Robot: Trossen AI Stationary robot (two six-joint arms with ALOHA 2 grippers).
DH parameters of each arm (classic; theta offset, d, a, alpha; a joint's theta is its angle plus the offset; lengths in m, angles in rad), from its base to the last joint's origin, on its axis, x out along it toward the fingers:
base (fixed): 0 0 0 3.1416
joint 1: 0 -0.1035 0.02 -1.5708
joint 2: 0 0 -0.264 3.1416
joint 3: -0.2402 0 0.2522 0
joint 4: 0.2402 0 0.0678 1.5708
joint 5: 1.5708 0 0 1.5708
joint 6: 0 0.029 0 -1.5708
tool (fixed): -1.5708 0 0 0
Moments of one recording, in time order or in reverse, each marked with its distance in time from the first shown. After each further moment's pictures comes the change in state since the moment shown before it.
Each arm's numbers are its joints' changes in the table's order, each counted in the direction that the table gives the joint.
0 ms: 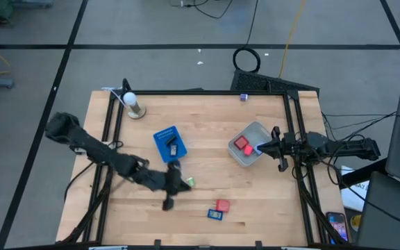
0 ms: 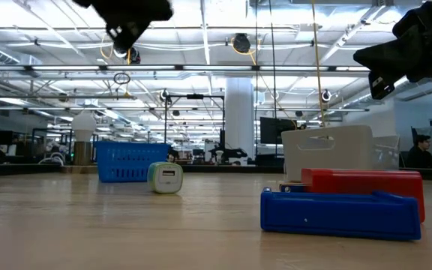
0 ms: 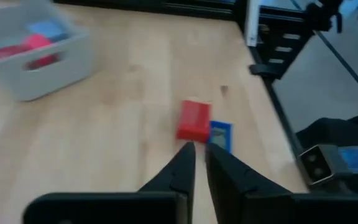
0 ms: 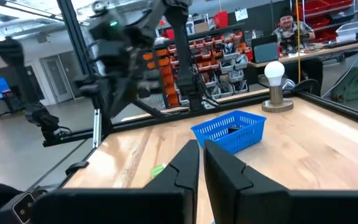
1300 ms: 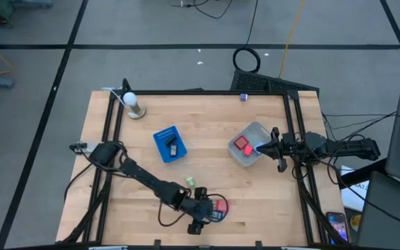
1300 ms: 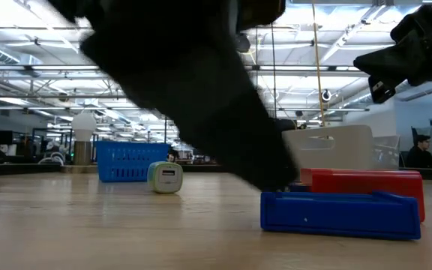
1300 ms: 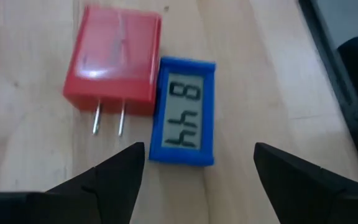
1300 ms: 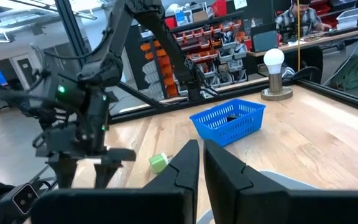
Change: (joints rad) left arm 0.009 -0.642 -0.471 0.137 -0.185 -0.002; right arm 0.000 -0.003 0.000 0.047 -0.001 0.015
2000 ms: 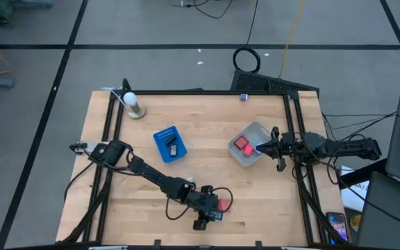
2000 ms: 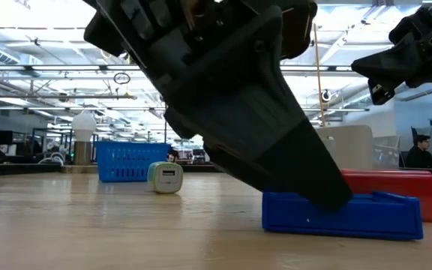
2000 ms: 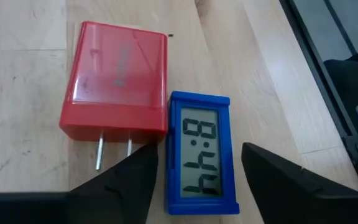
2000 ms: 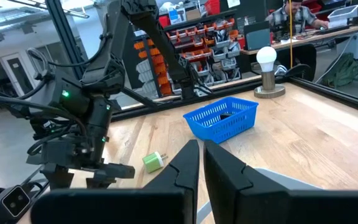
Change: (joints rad) left arm -0.061 -0.066 -0.002 -0.113 -0.159 -0.005; right arm 0.002 -0.019 0.000 -0.005 -0.023 0.003
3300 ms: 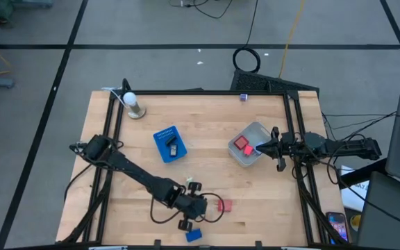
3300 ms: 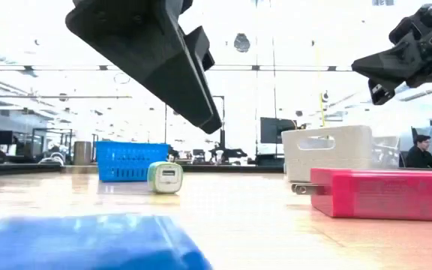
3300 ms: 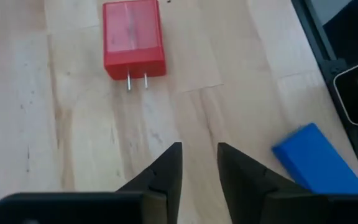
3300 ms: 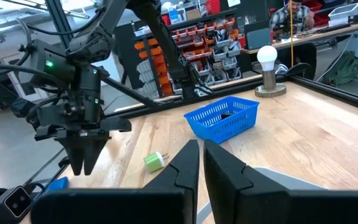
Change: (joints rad) left arm 0.069 0.206 0.005 0.352 0.187 0.109; right arm 0.000 0.000 0.000 0.001 0.002 0.009
